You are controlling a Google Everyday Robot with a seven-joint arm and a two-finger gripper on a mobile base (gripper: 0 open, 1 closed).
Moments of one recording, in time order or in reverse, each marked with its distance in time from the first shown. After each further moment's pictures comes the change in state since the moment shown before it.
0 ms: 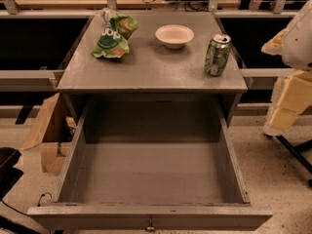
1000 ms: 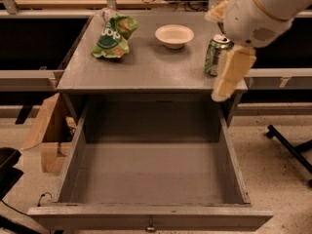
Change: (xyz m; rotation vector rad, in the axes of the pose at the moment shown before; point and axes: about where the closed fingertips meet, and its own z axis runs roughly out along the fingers) arm -0.101 -0.050 0.013 0.137 -0.179 -0.262
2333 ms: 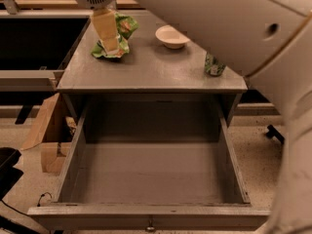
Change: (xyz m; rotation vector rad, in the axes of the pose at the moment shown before) arm -0.231 -0.120 0.089 0.219 0.223 -0.408
